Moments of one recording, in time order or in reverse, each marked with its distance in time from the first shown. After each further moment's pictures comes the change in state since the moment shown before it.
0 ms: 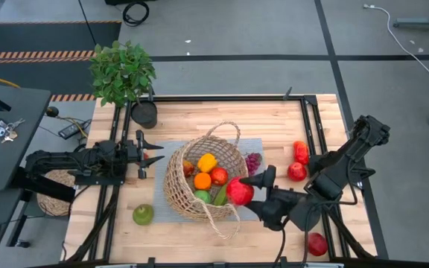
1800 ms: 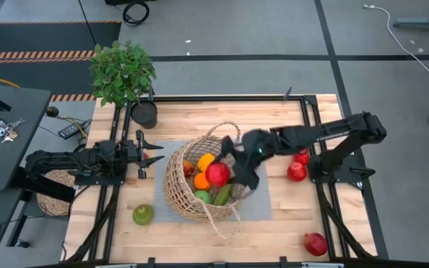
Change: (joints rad) left arm 0.000 0.000 0.000 0.000 0.000 0.000; right arm -0.600 0.008 -0.015 0.007 -1.110 -0.160
